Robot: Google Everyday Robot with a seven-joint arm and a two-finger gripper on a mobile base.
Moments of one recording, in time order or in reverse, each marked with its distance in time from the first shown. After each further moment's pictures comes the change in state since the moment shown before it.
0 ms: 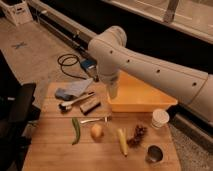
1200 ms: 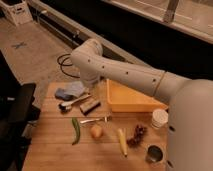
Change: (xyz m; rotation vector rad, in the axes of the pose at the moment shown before) arm -0.065 -0.072 0.088 -0.002 -0.055 -0.112
